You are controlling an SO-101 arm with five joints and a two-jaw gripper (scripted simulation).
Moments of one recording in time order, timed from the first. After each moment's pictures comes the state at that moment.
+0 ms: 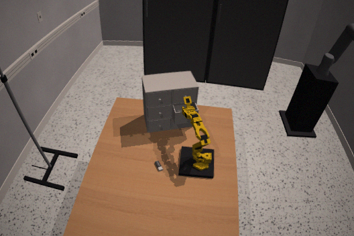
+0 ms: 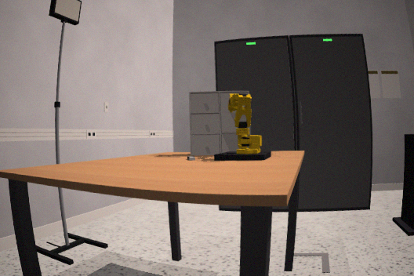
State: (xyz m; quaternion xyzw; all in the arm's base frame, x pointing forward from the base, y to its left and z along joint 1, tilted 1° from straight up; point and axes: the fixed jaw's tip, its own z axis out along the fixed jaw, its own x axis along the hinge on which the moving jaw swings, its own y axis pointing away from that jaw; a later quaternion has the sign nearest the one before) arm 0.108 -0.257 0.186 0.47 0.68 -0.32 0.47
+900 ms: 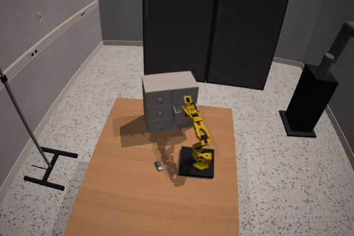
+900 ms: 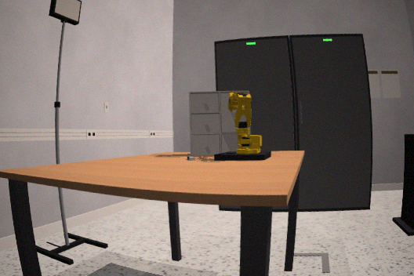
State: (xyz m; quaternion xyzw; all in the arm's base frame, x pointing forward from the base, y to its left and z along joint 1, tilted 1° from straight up) arm 0.107 -0.256 0.191 0.47 0.68 -0.32 0.47
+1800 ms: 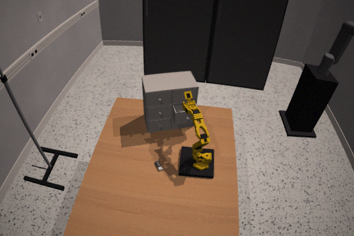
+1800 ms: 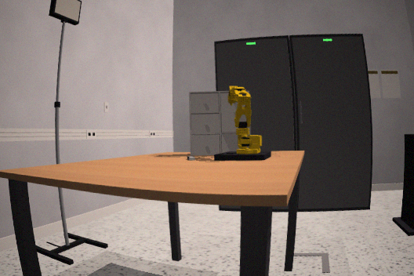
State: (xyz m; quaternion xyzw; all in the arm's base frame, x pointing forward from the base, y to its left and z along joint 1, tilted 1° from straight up) arm 0.107 -0.255 0.225 0.46 0.68 -0.33 0.47
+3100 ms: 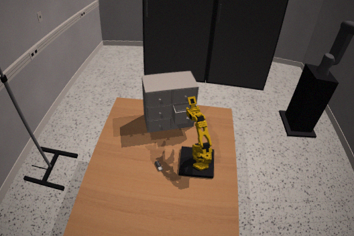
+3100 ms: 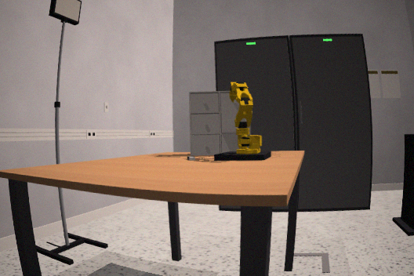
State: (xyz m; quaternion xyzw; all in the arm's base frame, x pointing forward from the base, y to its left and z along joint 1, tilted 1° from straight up) arm 0.085 -0.198 0.235 0.46 0.68 -0.33 0.47
